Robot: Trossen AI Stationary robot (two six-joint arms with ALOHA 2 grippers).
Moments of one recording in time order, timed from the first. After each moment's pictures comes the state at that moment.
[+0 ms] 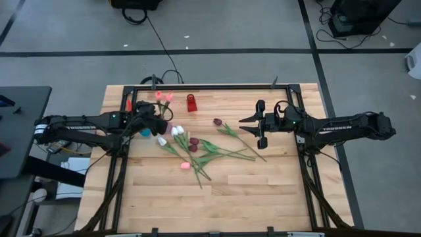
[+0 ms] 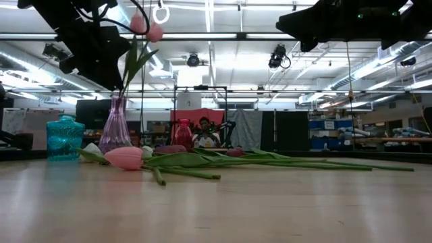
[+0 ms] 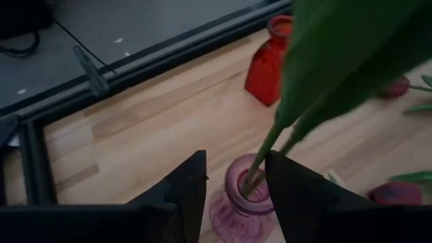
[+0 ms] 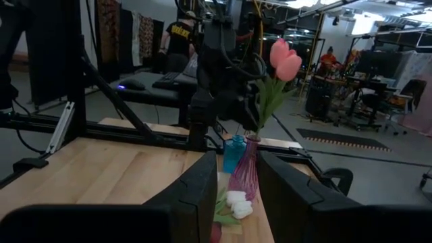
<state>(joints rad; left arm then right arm) 0.10 0.86 0.70 -0.77 -0.67 -0.72 -0.16 0.95 0.42 0.57 -0.15 -0.13</state>
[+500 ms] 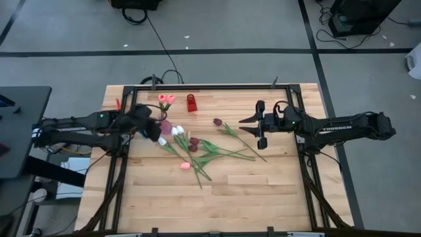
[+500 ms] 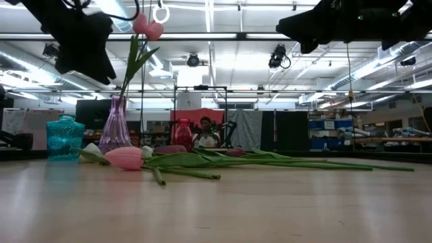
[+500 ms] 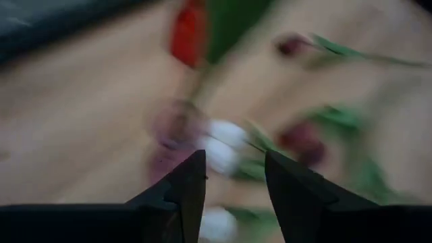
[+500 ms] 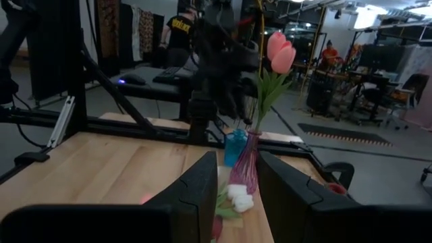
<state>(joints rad) 0.09 0.71 0.70 -0.80 -0.33 -0.66 -0.16 0.95 0.42 0.54 -0.15 -0.13</state>
